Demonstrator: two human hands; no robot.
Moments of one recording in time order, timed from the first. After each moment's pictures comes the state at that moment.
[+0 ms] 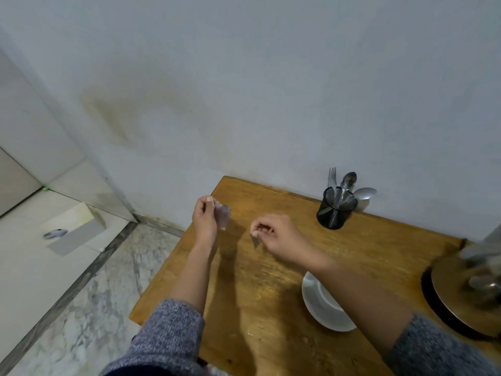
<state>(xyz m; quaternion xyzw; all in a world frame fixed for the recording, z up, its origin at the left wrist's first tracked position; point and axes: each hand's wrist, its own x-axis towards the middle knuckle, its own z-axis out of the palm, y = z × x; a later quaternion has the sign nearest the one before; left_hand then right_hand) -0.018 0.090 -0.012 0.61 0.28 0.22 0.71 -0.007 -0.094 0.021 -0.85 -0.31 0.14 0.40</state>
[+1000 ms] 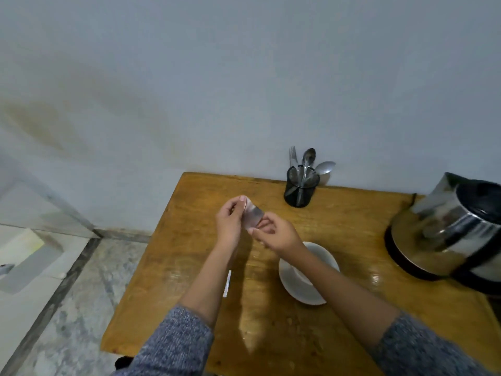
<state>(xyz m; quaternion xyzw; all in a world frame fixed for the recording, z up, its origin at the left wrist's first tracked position) -0.002 -0.012 -0.019 0.64 0.19 0.06 0.74 -0.013 -0.134 -0.029 -0.82 -0.03 0.16 0.55</state>
